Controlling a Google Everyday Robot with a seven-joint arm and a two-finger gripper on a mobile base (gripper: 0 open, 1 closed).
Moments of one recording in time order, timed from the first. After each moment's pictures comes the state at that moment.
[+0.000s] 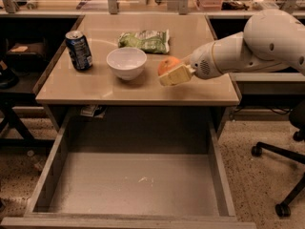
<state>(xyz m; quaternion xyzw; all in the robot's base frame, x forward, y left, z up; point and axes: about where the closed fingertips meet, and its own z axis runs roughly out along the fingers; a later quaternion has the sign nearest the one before) 0.621 -0.071 0.867 -0.40 0.79 0.24 0.40</state>
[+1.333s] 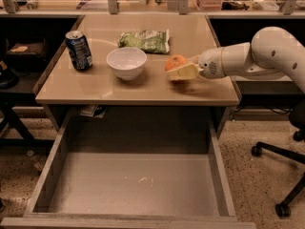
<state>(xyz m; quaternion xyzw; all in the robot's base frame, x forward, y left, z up) 0.673 -0.096 0.841 -0.37 0.76 0.33 0.43</state>
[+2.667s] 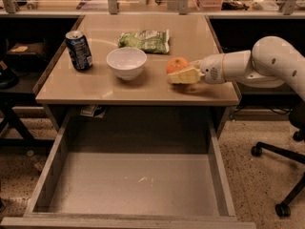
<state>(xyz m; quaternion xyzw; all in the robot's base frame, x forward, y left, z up) 0.674 -0.102 0.820 -0.36 0.75 0.34 0.43</state>
